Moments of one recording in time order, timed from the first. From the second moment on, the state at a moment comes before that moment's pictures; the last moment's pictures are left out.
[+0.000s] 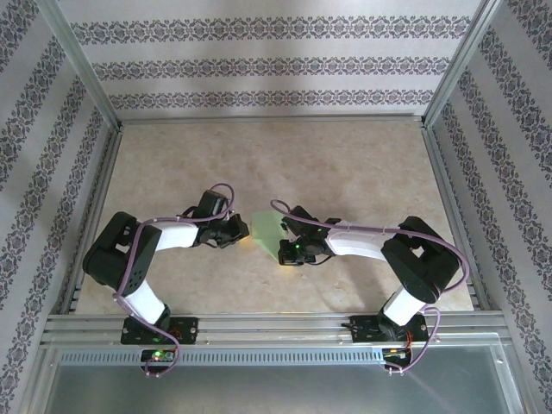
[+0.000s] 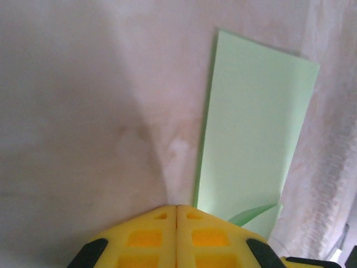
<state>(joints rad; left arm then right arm) -0.39 1.64 0.66 0.03 0.45 -0.84 0.79 1.64 0.78 -0.31 -0.32 0.73</state>
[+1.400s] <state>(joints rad) -0.61 1.71 0.78 -0.07 0.38 -0.76 0.77 1.64 0.81 -0.38 -0.31 0.73</state>
